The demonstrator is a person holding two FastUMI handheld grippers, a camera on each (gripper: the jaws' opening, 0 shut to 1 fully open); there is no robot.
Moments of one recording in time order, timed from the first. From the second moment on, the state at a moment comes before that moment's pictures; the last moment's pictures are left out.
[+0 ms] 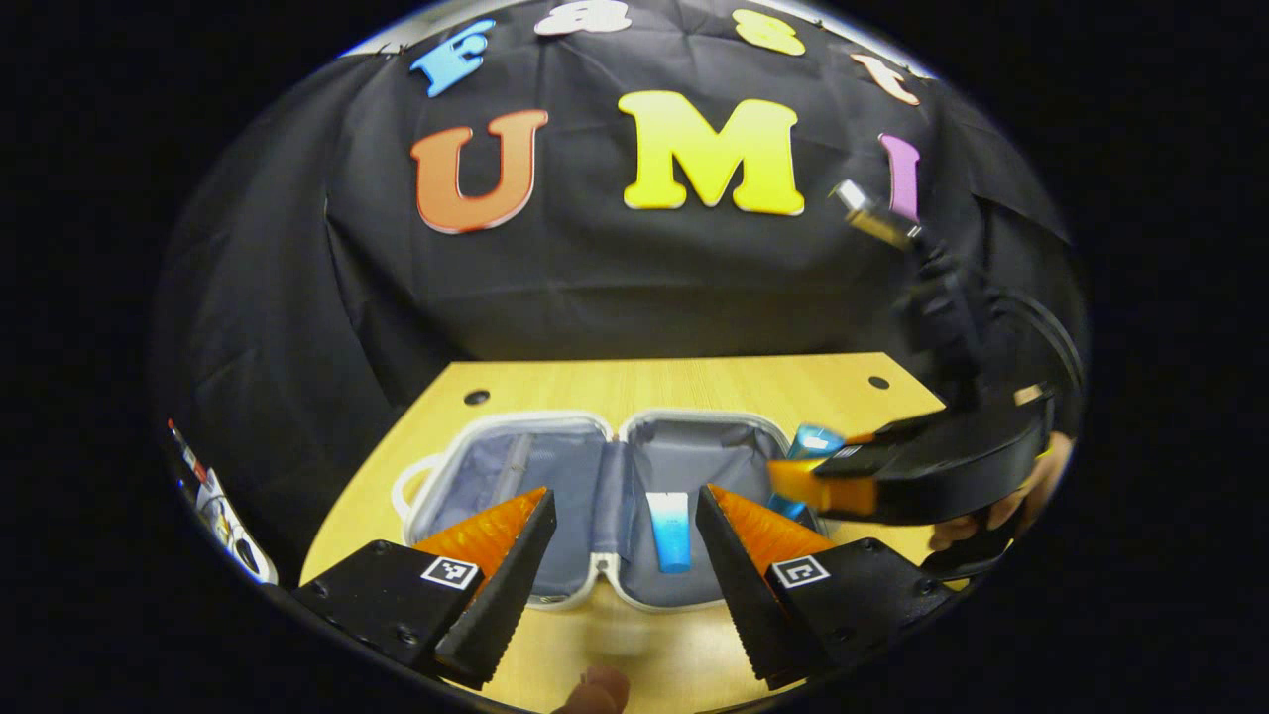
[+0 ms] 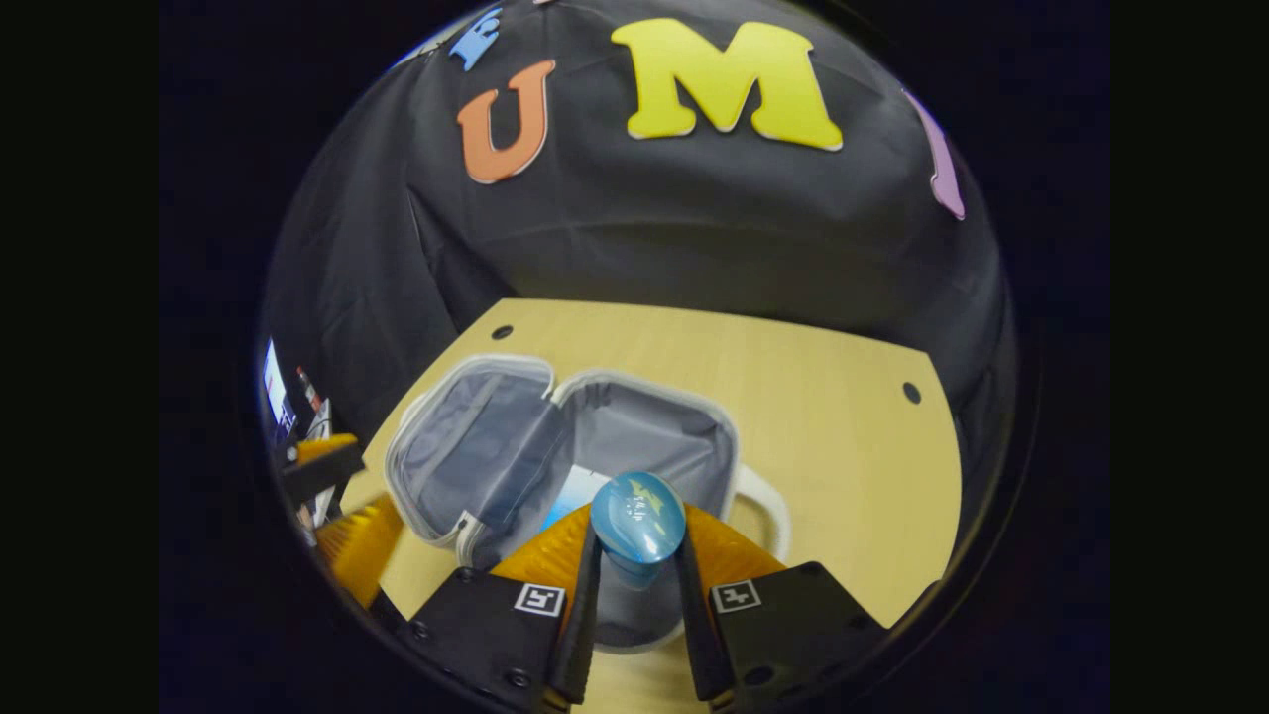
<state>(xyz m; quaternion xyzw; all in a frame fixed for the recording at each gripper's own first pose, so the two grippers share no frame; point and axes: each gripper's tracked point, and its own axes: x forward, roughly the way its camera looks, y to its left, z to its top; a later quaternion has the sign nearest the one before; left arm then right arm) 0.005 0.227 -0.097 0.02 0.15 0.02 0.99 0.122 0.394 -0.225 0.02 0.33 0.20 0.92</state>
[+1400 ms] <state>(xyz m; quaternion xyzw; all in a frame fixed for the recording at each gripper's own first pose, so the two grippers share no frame) -0.030 0.308 -0.094 -0.05 0.12 0.05 0.99 0.169 0.418 -0.315 0.12 0.46 0.09 0.88</state>
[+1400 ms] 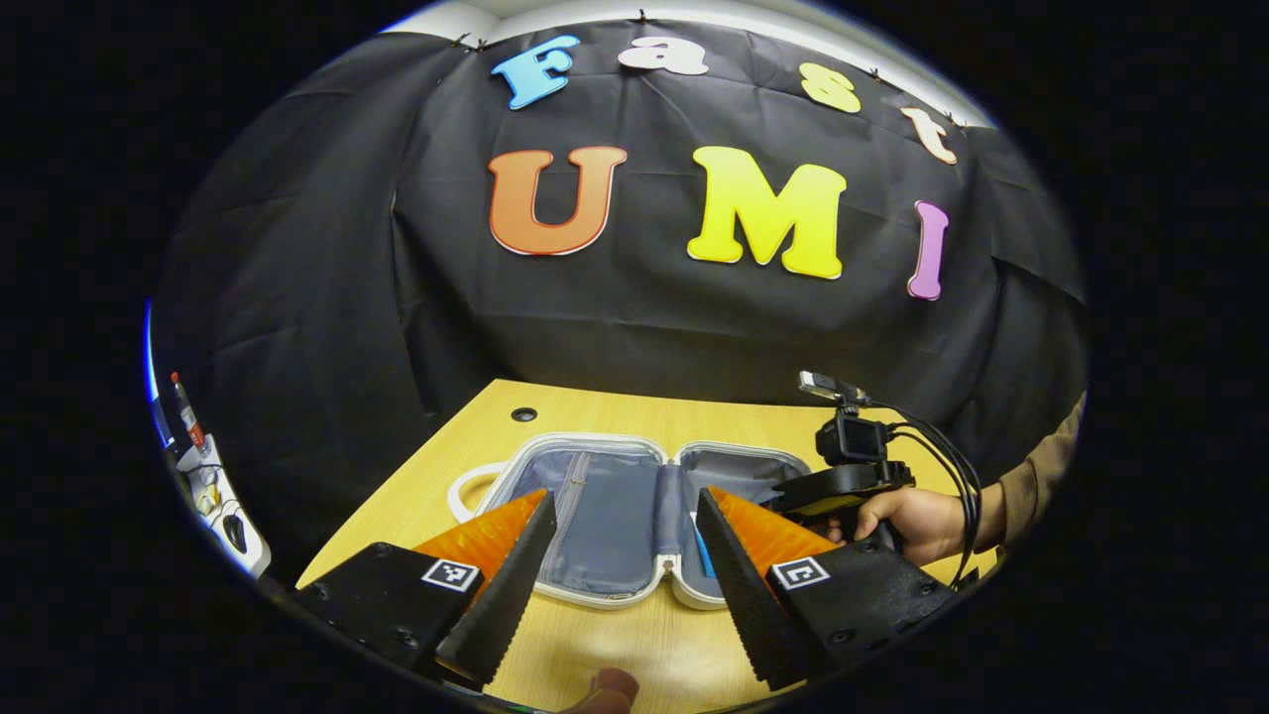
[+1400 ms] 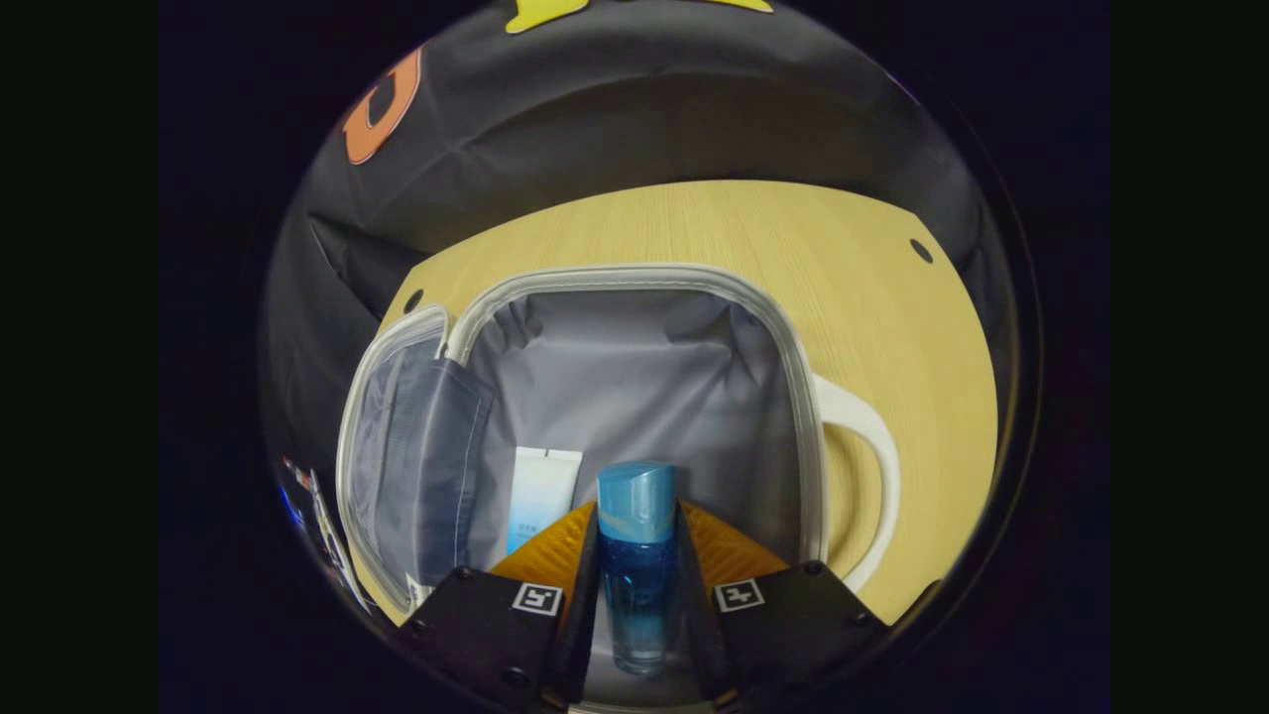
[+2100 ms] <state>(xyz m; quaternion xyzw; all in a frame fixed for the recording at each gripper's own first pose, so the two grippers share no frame) 0.018 0.442 -0.134 -0.25 0.16 0.08 0.95 0.108 0.343 -0.114 0.01 0.21 0.17 0.96</state>
